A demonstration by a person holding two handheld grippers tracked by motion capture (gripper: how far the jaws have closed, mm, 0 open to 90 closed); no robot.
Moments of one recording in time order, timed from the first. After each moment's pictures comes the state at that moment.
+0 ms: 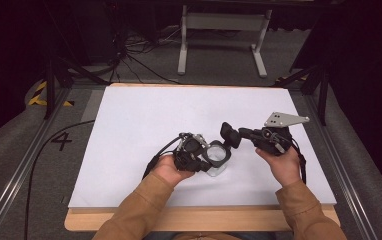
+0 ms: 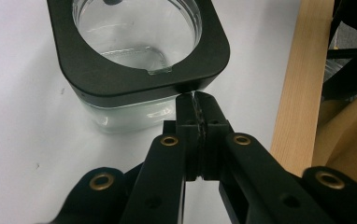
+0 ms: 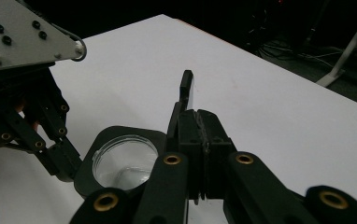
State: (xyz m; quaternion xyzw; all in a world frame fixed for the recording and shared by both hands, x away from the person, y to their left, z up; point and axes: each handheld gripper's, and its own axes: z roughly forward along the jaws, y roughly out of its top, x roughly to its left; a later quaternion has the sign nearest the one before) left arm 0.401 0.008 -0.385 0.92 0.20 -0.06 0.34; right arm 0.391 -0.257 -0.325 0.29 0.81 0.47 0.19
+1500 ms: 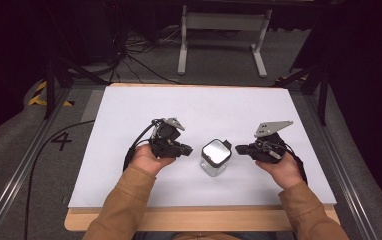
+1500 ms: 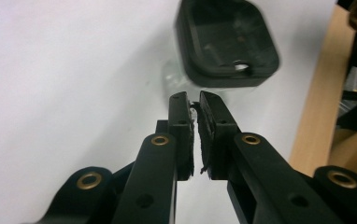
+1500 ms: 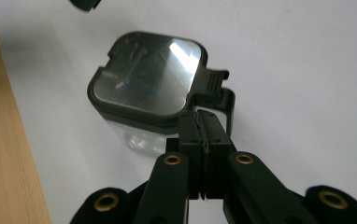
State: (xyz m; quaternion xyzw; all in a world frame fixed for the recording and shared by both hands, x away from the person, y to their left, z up) left arm 0.420 0.073 -0.358 0.89 0.28 -0.01 0.37; right arm 0.394 -0.257 -0.355 0.27 0.88 0.38 0.11
